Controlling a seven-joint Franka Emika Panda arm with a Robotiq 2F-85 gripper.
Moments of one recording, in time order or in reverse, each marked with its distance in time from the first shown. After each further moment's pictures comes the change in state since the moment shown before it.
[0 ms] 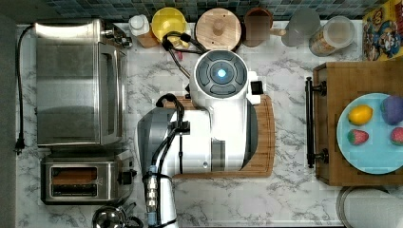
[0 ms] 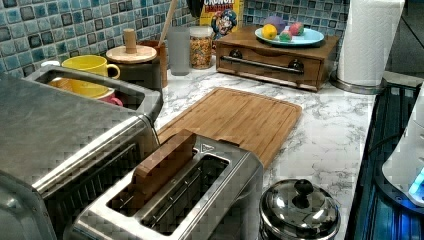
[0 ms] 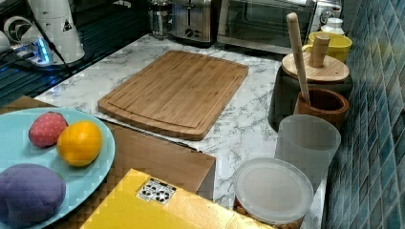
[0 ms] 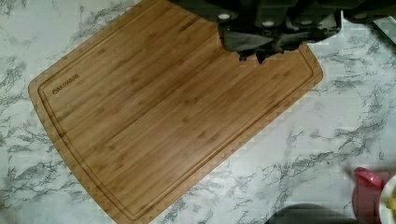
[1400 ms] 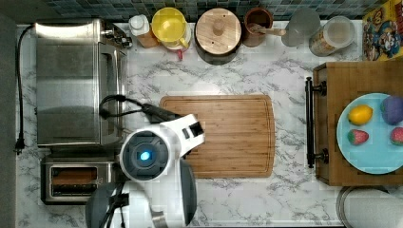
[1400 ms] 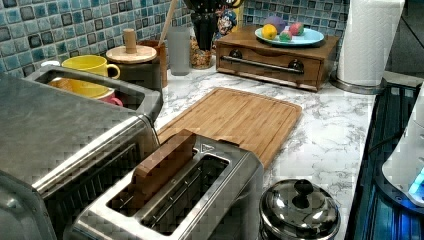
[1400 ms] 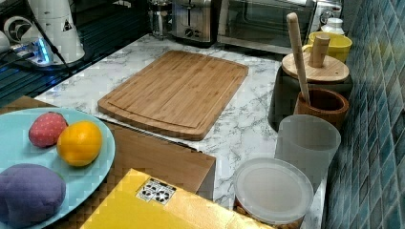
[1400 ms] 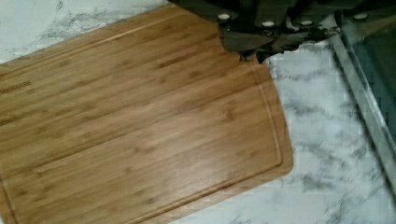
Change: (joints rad) arm 0.090 -0.254 0.154 -0.395 0.031 0.223 -0.118
